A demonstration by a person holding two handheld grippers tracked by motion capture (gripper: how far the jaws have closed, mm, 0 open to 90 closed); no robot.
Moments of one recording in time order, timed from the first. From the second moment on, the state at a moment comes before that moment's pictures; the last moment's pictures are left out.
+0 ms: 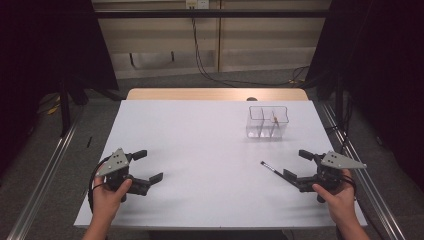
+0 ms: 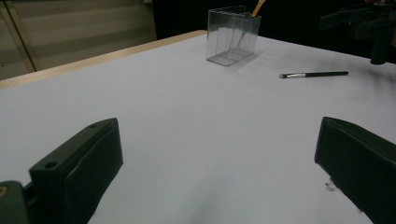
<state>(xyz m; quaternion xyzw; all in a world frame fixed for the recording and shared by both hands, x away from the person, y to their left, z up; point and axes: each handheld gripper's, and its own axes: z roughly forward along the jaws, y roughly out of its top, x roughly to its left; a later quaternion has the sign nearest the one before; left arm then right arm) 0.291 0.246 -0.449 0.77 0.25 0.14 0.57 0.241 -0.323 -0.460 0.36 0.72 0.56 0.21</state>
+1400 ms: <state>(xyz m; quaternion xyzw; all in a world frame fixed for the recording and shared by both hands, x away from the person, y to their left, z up) 0.291 0.246 -0.447 0.77 0.24 0.14 0.57 0.274 -0.310 -0.451 0.37 0.74 0.53 0.20</state>
